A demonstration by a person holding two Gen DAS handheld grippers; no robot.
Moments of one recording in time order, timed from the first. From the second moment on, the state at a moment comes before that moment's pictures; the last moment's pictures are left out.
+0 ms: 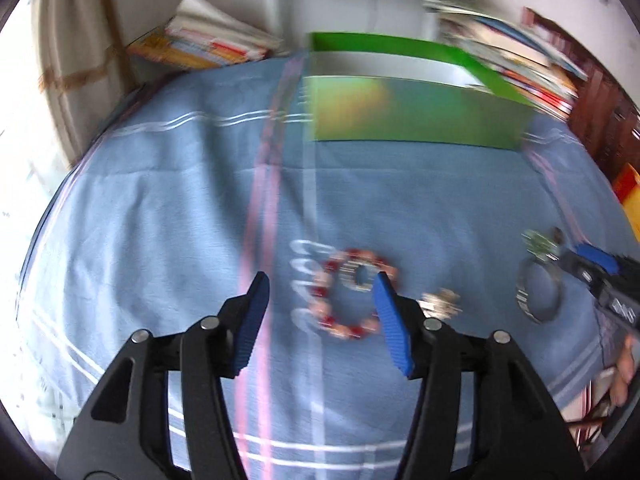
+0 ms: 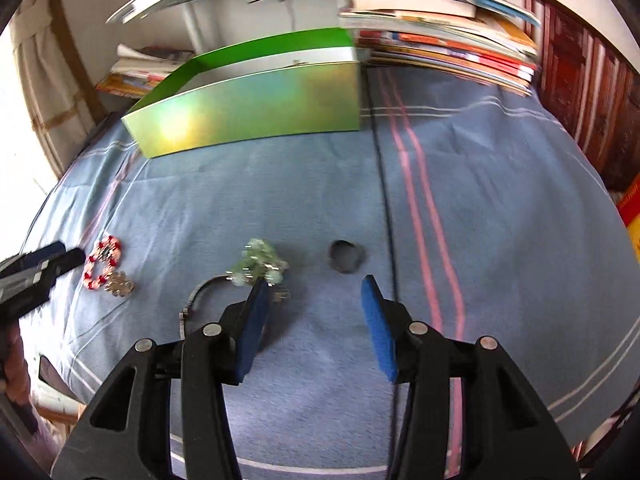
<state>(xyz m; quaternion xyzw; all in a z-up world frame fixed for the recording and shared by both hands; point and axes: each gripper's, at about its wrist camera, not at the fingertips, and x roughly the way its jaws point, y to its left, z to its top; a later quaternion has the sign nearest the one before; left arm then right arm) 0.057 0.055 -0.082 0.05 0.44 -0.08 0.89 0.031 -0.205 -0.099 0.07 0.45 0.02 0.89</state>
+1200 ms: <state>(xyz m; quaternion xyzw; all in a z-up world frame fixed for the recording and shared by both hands) 0.056 0.008 -0.107 0.08 0.46 -0.12 0.88 0.065 -0.162 -0.072 0.06 0.42 0.08 0.90</state>
